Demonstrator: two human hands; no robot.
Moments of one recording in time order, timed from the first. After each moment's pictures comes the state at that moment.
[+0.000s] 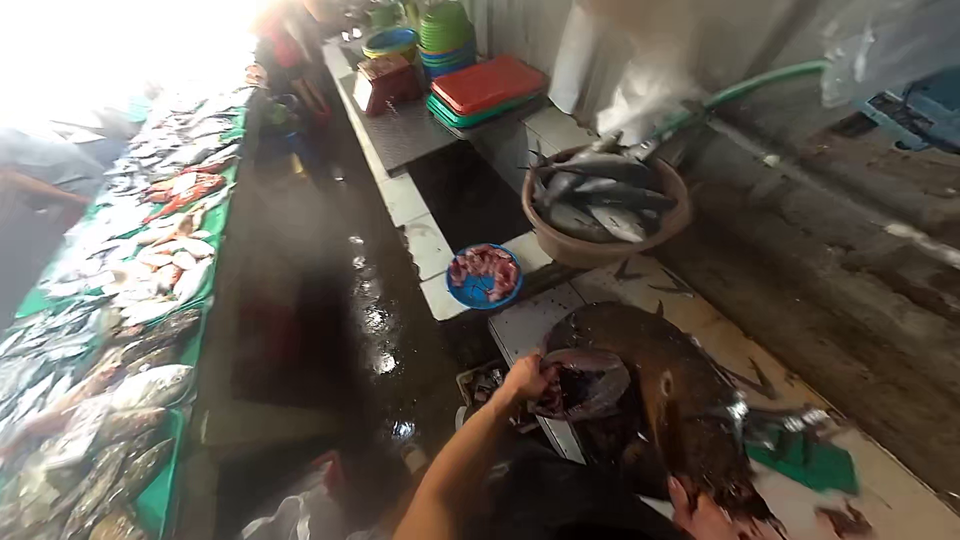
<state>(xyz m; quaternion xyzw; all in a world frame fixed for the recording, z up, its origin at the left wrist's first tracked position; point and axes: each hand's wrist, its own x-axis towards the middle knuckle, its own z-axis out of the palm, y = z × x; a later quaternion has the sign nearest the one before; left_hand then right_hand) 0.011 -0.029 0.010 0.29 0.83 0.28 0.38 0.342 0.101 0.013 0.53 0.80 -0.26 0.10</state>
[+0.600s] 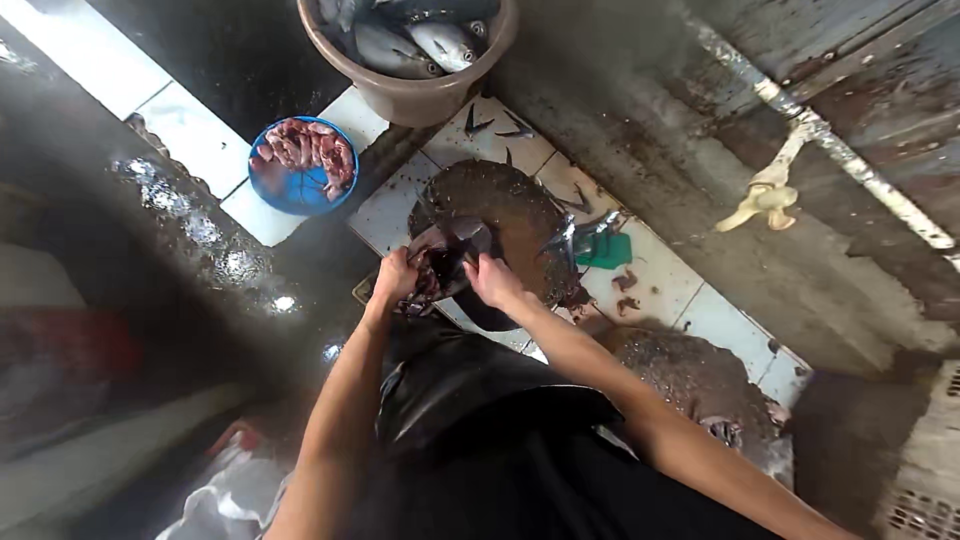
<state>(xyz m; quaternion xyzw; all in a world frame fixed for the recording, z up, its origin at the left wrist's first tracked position) 0.033 -0.039 -0.004 0.27 0.85 0.28 0.35 0.208 0.114 0.030 0.39 0.87 -0.31 0.08</state>
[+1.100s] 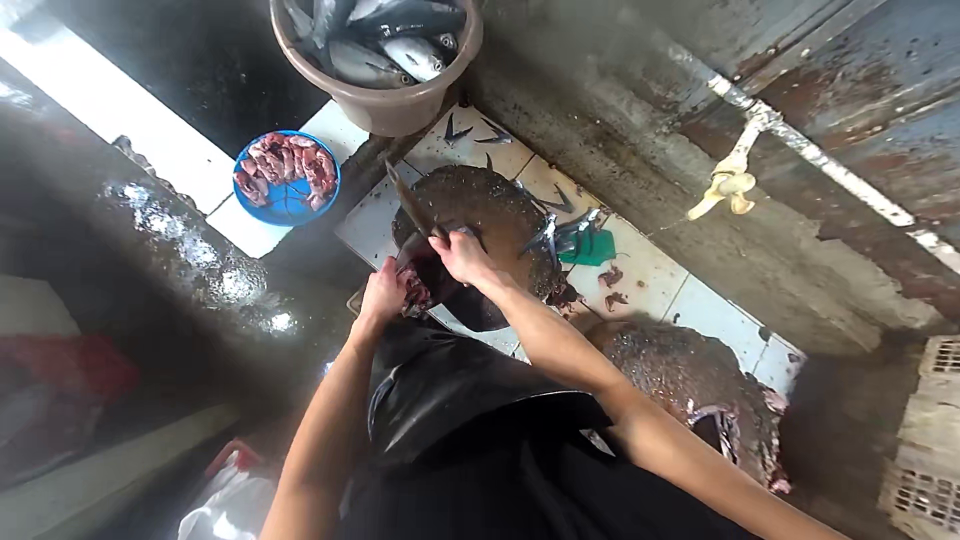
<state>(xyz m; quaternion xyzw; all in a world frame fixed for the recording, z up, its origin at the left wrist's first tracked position) 0.049 -0.042 0.004 0.33 0.87 0.21 0.31 0.161 0.126 0.076 0.39 0.83 -0.38 0.10</state>
